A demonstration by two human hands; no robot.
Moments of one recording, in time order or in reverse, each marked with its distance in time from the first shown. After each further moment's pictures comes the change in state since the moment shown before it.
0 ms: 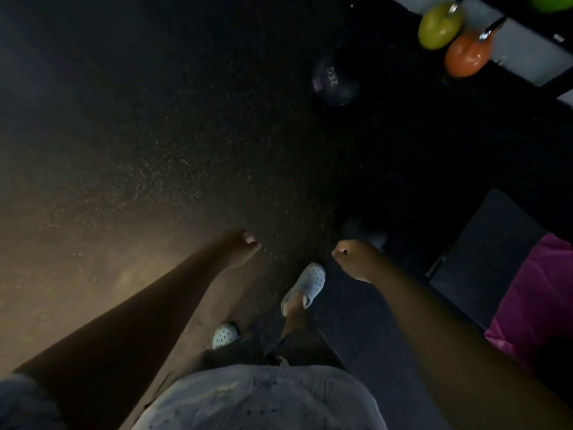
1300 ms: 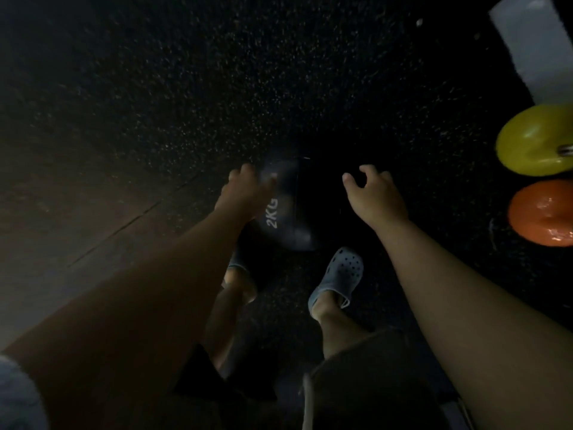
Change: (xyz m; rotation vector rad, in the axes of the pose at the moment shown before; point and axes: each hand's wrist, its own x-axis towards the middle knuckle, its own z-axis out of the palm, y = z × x) left_hand 0.664 0.490 -0.263 -0.489 0.263 -0.327; right_hand 0.770 -0.063 -0.565 -0.169 0.139 -0.011
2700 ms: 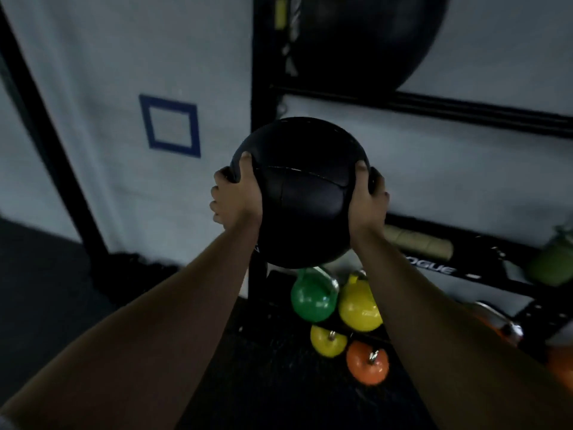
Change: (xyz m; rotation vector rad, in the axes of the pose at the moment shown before) left_hand -0.578 0.449 -0.221 -0.731 0.301 0.984; right_hand -0.470 -0.015 -0.552 1.299 1.330 -0.247
